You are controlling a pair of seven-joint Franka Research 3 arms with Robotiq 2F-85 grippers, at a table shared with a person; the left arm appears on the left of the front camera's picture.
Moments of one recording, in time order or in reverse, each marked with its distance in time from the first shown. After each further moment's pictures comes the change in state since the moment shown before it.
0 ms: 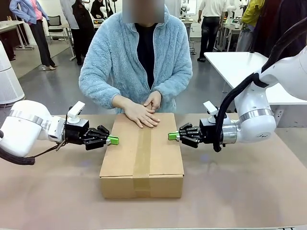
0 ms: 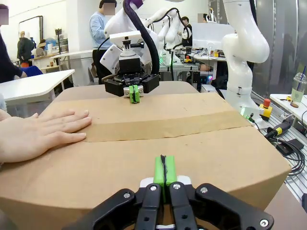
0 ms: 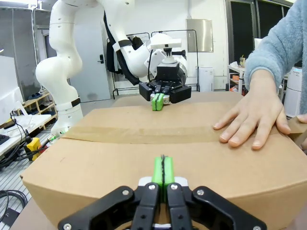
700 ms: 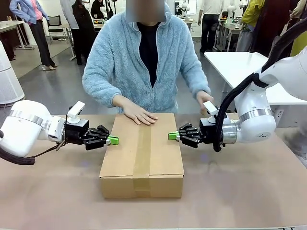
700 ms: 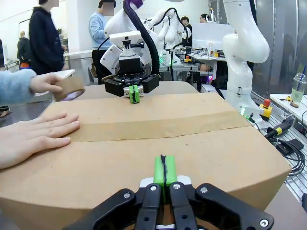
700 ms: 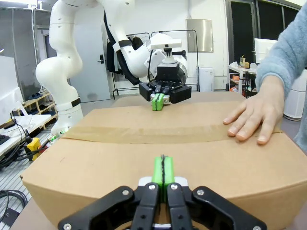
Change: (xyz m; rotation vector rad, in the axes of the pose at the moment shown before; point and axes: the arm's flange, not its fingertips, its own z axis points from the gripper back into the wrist) left arm 0.000 0.000 0.000 0.000 0.000 0.000; right arm 0.000 0.000 0.000 0.000 -0.001 0.000
